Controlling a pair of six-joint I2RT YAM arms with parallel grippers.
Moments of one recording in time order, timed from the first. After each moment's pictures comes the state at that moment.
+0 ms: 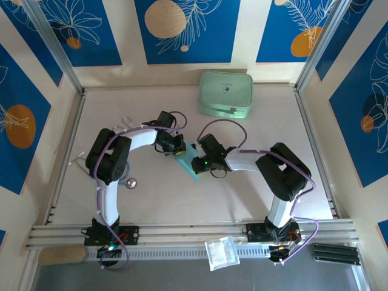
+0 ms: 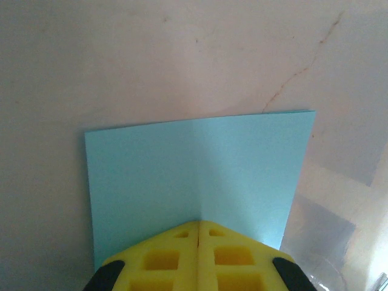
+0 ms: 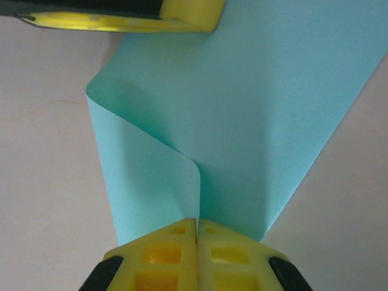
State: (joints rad) left arm -0.47 2.04 1.30 -0.42 0.48 -0.65; right arm 0.70 1.77 0.88 -0.09 -0.23 0.38
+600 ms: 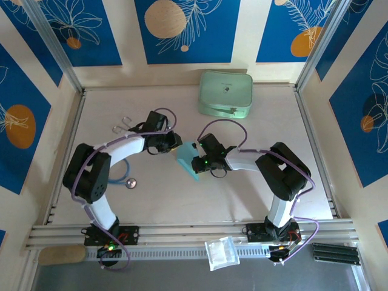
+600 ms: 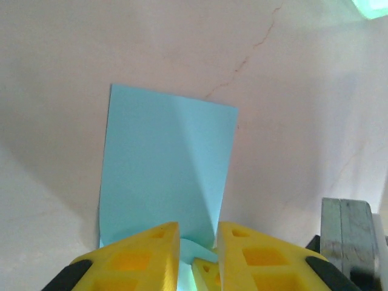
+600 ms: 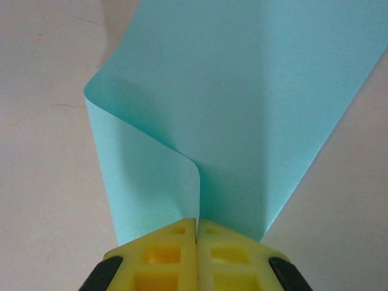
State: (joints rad) left arm -0.47 1.72 1.05 -0.26 0.39 -0.84; right arm 0.69 1.78 0.89 -0.10 -0.25 0.39
